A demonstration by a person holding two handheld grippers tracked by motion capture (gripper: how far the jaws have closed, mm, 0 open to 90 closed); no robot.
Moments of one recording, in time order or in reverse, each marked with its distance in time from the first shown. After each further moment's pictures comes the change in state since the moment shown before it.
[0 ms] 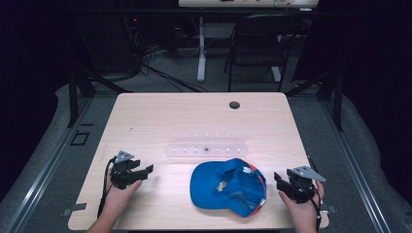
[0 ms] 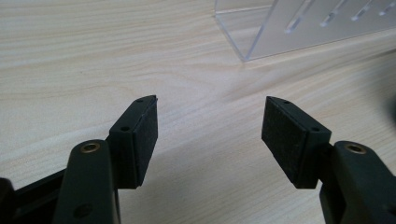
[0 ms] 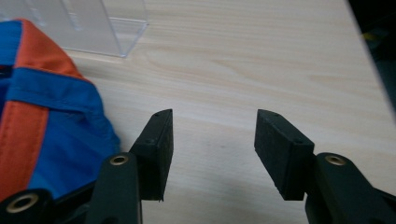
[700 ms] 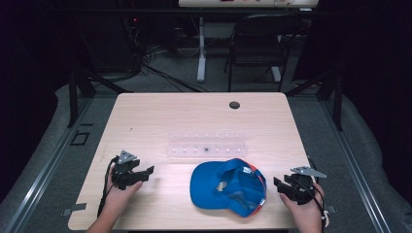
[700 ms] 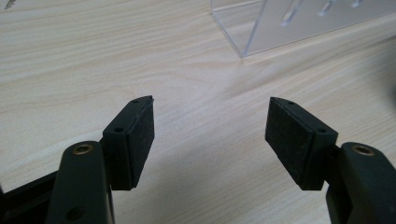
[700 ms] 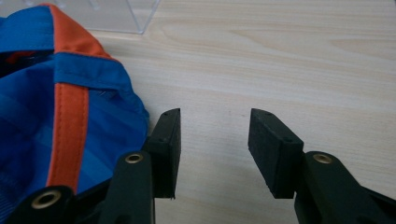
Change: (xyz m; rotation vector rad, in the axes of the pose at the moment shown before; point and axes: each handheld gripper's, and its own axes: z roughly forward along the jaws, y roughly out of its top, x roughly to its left) left arm -0.005 0.003 -0.003 0.019 0.031 0.063; right arm 0.009 0.010 -0.014 0.142 0.035 0.056
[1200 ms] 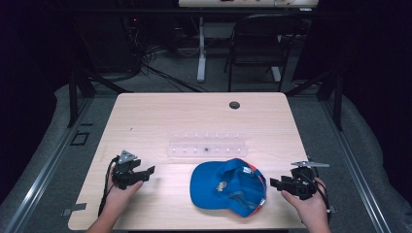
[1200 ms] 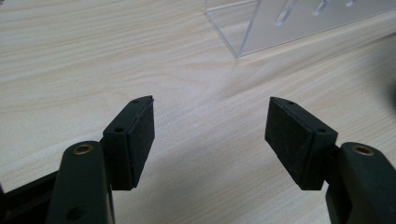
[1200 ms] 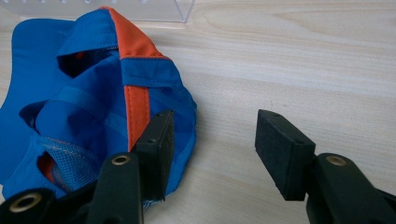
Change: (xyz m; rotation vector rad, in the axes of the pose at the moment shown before) left arm -0.001 0.000 0.003 0.003 -0.019 0.007; right arm 0.000 0.023 -0.012 0.140 0.154 0.048
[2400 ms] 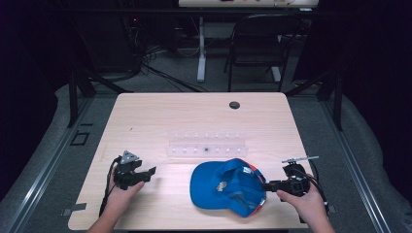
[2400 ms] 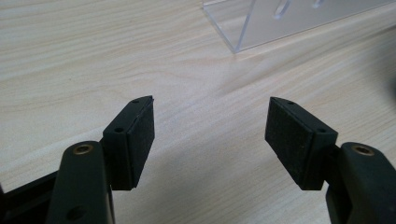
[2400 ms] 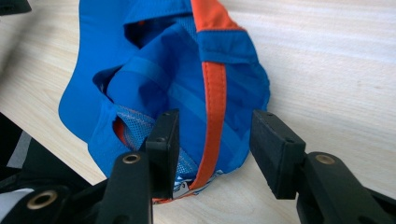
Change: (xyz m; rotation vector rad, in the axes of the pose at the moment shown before) left arm -0.002 -0.001 0.003 0.014 0.006 0.018; right arm 0.017 0.014 0.004 0.187 0.185 -0.001
